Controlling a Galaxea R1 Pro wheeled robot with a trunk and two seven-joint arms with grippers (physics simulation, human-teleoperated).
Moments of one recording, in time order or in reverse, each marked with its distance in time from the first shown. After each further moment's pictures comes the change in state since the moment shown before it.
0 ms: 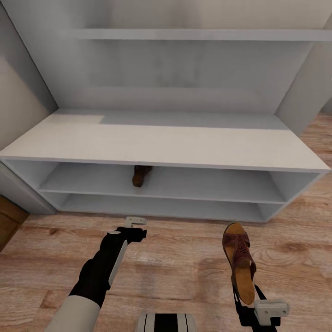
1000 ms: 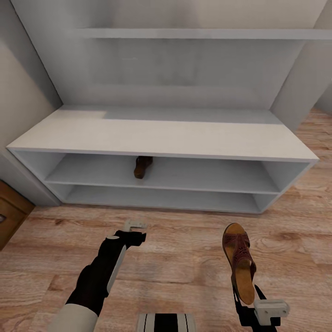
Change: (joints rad) left arm 0.043 0.005 -0.005 -0.033 -0.004 -0.012 -0.002; right arm 0.000 0.000 0.000 0.000 0.000 0.001 0.000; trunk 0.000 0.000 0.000
